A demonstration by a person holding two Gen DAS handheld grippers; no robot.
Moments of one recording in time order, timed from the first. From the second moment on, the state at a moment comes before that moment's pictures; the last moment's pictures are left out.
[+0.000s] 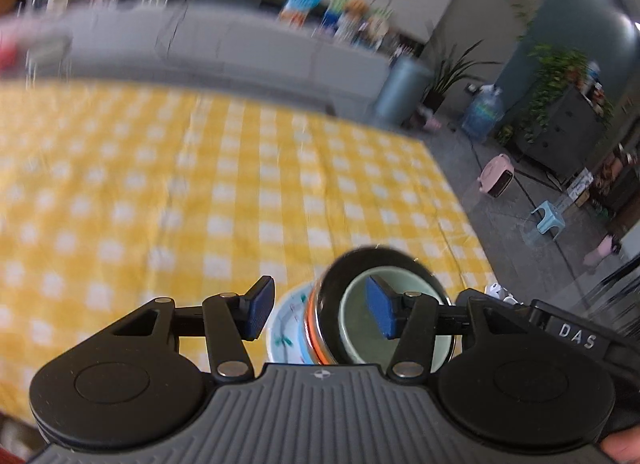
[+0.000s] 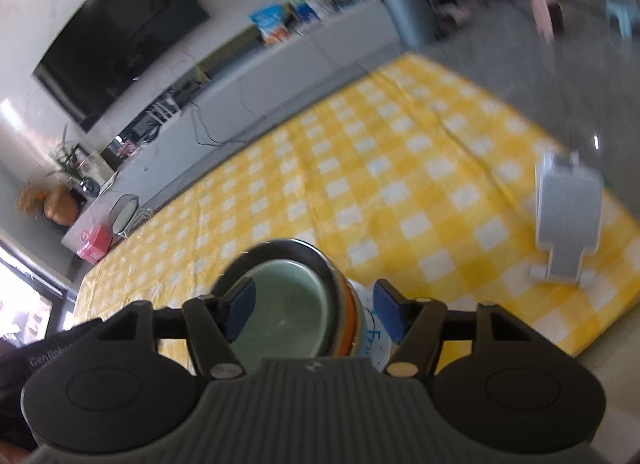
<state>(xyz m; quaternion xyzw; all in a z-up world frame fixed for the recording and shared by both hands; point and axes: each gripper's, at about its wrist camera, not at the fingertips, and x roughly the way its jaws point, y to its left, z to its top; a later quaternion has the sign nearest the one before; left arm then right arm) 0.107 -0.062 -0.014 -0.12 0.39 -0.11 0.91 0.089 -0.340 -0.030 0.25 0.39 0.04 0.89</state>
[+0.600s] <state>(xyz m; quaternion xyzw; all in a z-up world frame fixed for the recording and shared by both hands) -0.015 -0.065 0.009 0.00 0.22 -0.14 0.97 -0.039 -0.302 0.021 0.06 0.24 0.05 0.97</state>
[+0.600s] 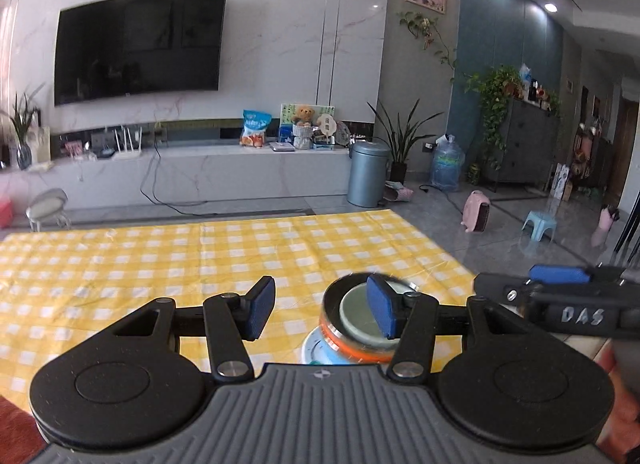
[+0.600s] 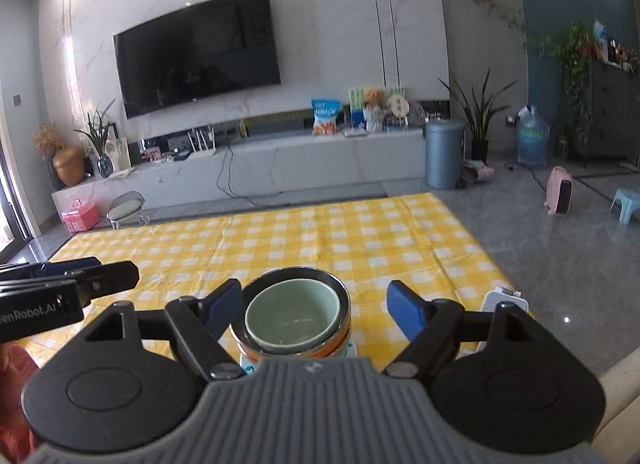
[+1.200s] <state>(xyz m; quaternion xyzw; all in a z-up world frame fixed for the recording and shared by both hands) -0.029 -0.081 -0.044 0.06 0.24 -0.08 0.97 -0.062 -0.295 -0.037 0.04 0.27 0.00 0.96</state>
